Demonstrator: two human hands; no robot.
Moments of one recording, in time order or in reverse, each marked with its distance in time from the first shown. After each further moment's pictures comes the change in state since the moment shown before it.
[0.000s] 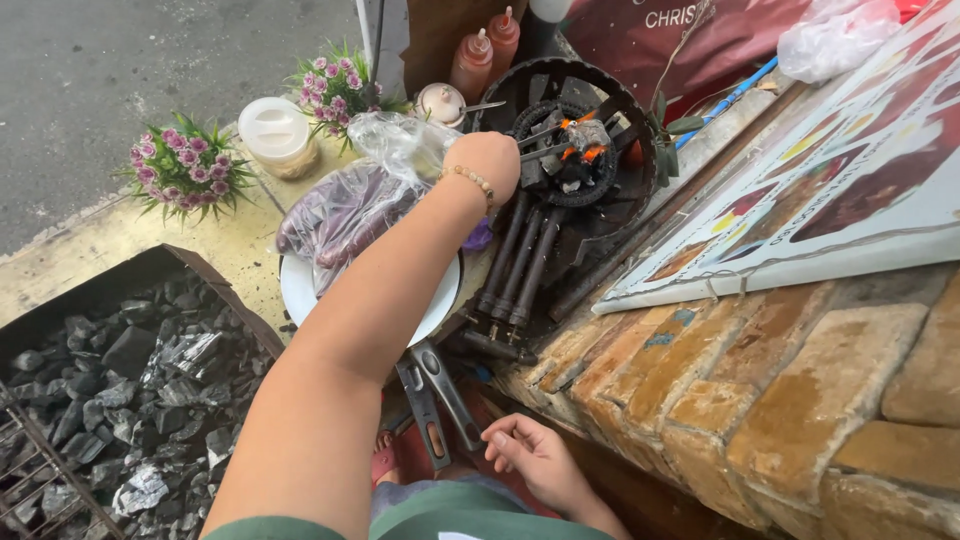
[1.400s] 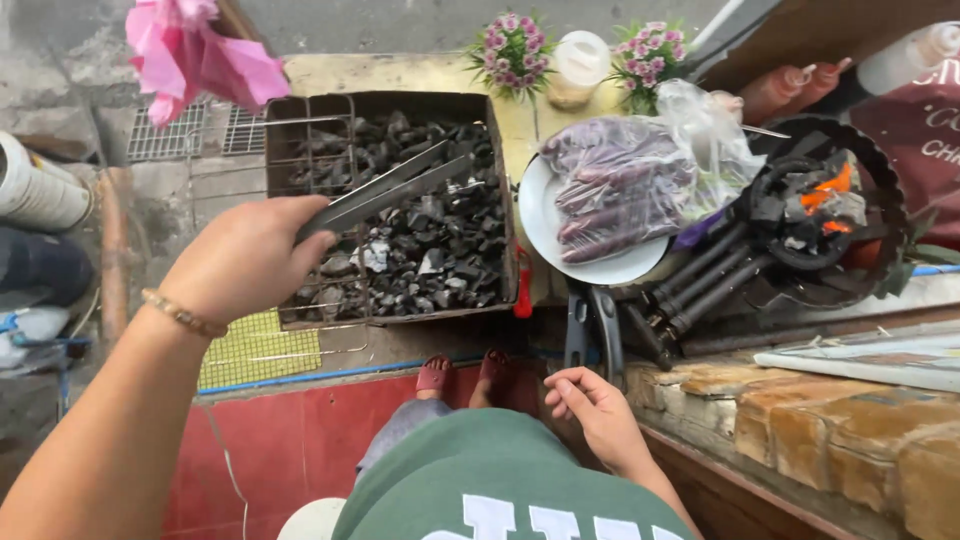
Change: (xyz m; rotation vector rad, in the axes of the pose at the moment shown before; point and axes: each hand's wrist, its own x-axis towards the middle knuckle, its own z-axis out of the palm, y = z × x) left_hand -0.576 -0.183 0.001 -0.354 0.105 -0.765; right_hand -0.008 -0.014 0.092 -0.472 -0.244 -0.006
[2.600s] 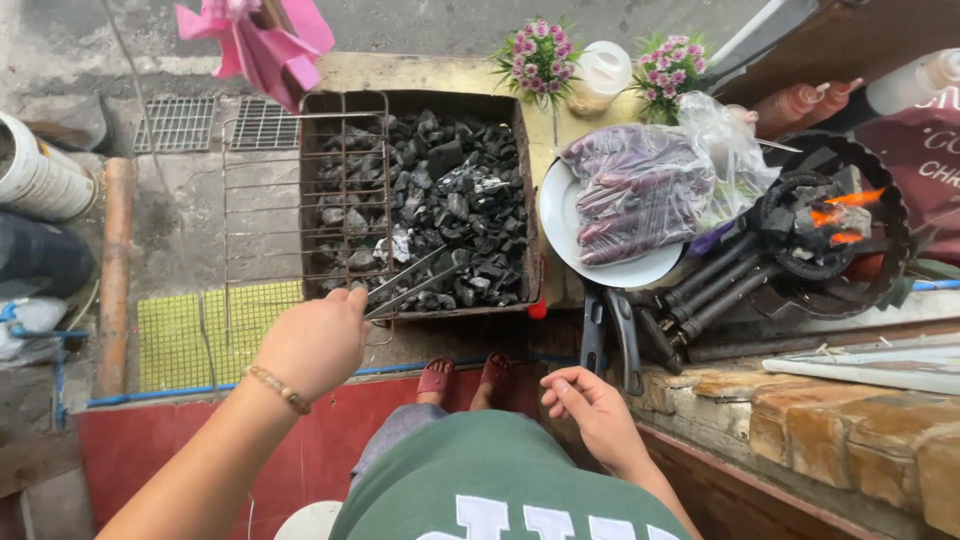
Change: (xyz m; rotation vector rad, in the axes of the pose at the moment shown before) left_hand -0.040 -0.031 0.131 0.232 -0.123 0.028; right_hand -0.009 -0.019 0.031 -0.073 -0.038 -0.018
